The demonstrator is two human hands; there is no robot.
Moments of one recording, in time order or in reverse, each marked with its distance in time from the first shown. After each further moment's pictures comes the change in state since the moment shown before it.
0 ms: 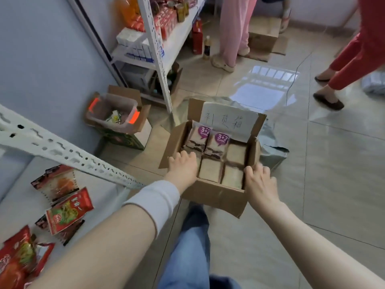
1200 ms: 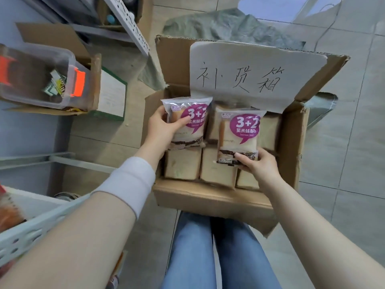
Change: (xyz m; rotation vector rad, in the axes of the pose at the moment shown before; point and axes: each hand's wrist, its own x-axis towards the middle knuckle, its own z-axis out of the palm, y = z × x) left_hand 0.295 -0.048 0.095 -1.257 0.088 -0.304; right_hand 0.254 -0.011 0.170 1.560 -0.253 0.550
